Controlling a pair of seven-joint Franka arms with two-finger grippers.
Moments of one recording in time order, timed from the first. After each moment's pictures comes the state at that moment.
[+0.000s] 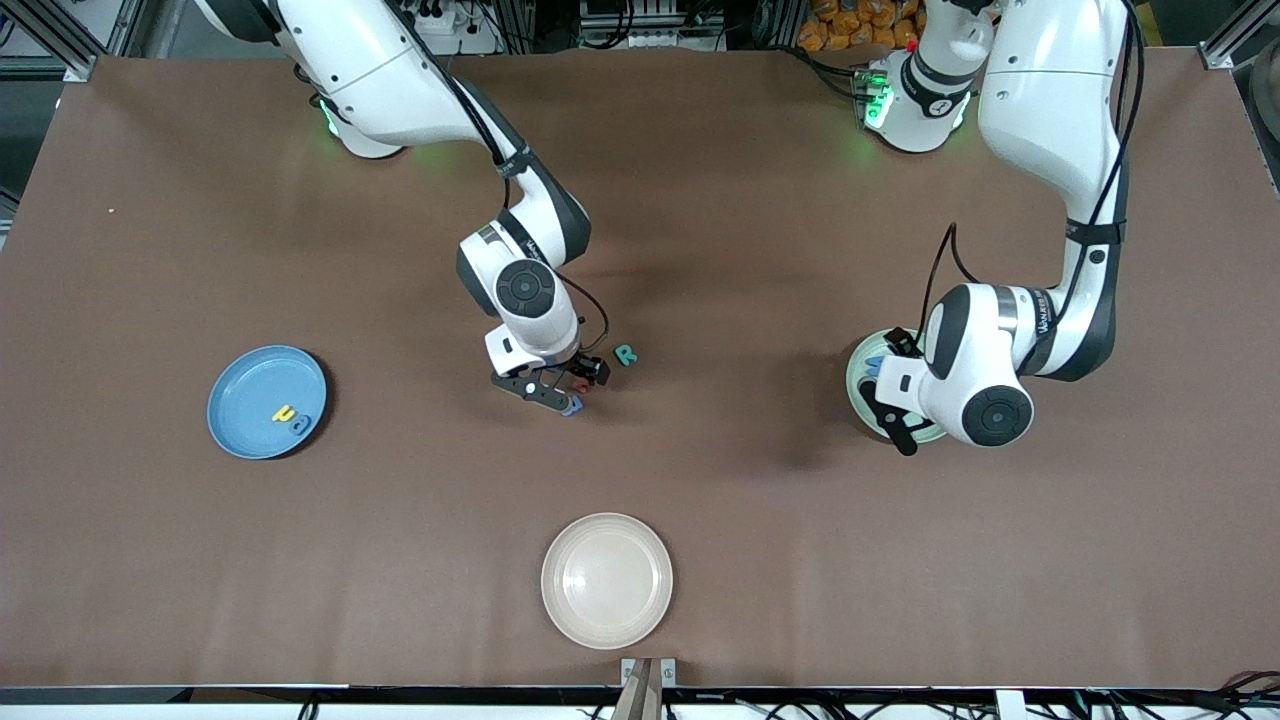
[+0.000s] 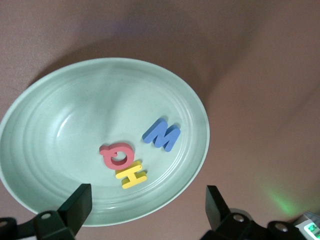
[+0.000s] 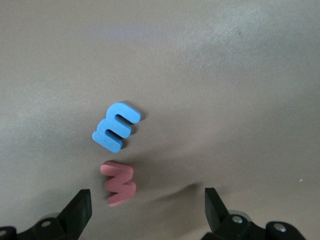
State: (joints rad) left arm -0.47 0.63 0.27 -1.65 -0.13 1.78 0.86; right arm 0.62 0.67 0.03 -1.77 0.02 2.42 1.02
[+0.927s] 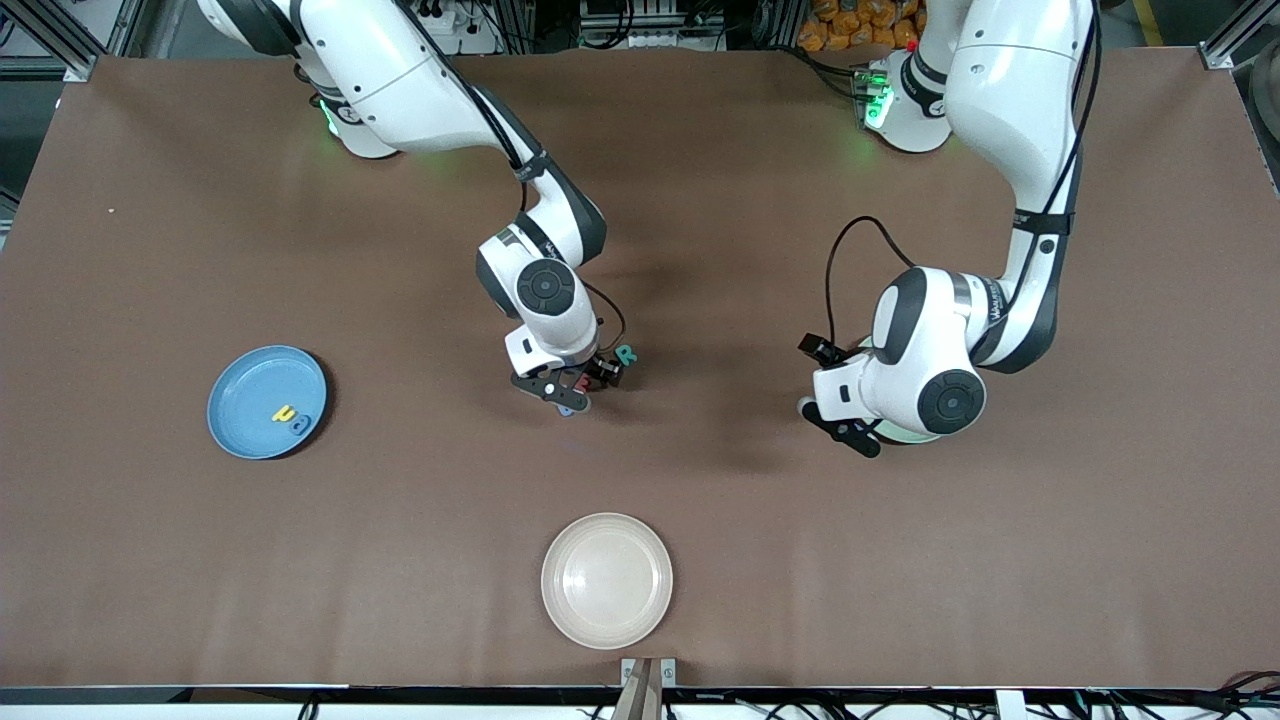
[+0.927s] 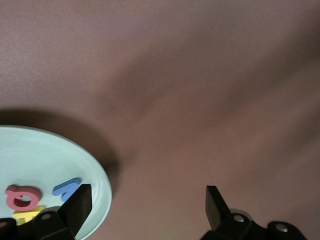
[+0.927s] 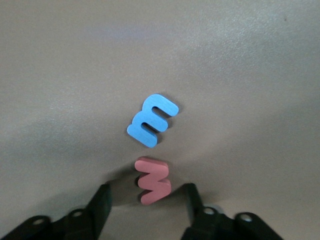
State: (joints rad) left arm -0.53 0.62 0.21 -1.58 -0.34 1.78 0.35; right arm 0.65 0.72 0.03 -1.71 0.01 2.44 1.05
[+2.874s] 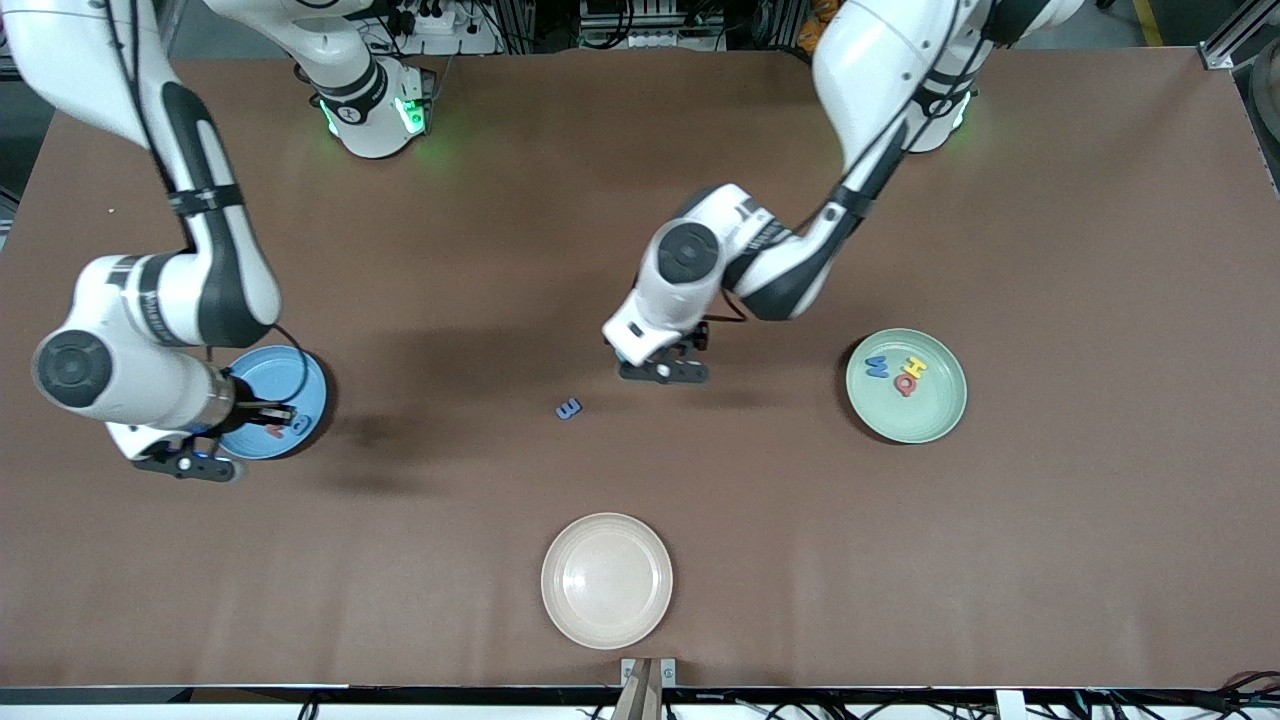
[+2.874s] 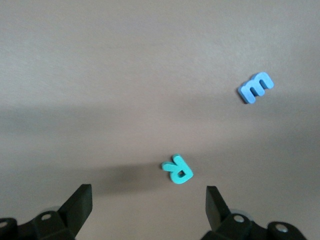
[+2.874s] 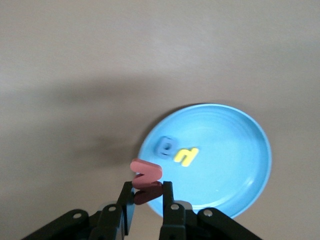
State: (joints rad) left arm -0.64 0.73 -0.23 -1.52 0.11 2.30 -0.83; right arm 0.03 0.45 -0.09 -1.75 -0.03 2.05 0.09
